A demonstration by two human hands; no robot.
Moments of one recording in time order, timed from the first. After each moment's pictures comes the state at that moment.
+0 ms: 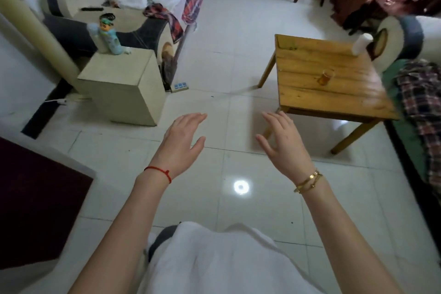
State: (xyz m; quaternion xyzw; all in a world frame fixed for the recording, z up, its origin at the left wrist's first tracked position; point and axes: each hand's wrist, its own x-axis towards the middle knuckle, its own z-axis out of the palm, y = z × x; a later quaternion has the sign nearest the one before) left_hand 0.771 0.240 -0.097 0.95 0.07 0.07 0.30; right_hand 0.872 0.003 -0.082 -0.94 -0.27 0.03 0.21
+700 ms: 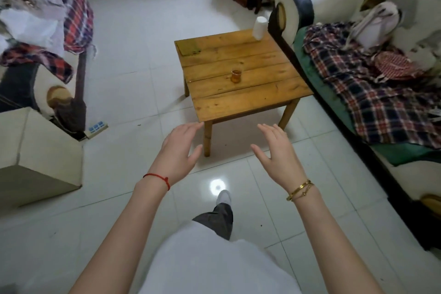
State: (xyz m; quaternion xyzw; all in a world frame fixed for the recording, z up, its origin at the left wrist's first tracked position) left_hand 1.058 0.038 -0.115 0.95 -0.12 -0.02 0.28; right_hand 1.056 -0.218 -0.131 -0.96 -0.04 0.02 0.26
